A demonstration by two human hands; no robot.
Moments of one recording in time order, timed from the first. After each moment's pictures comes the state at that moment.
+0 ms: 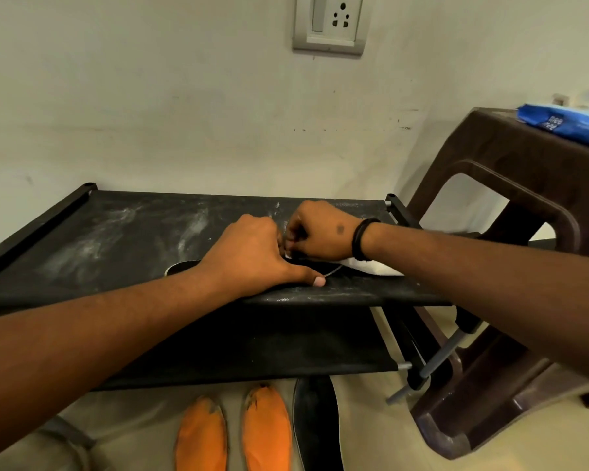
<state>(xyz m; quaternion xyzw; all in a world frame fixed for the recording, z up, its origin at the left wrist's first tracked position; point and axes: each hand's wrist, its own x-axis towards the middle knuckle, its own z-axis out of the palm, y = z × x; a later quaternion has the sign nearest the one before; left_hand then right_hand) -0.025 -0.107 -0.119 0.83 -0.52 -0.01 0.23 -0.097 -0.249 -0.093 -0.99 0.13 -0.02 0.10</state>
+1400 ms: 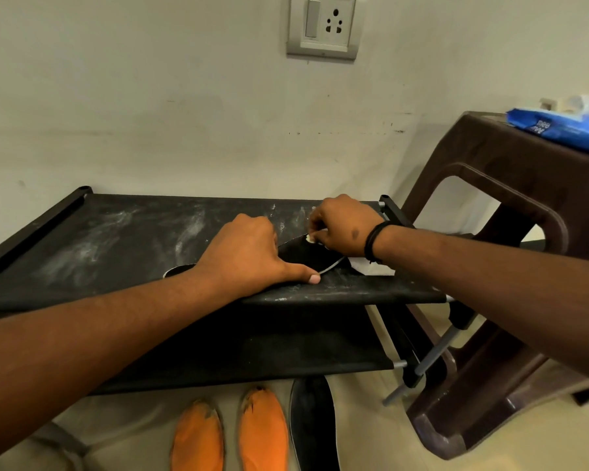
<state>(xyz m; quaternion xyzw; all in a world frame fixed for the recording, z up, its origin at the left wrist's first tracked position) -0.026 -0.107 -0.116 0.84 -0.51 0.01 0.21 -0.112 -0.275 -0.092 -0.98 0.16 -0.04 0.06</state>
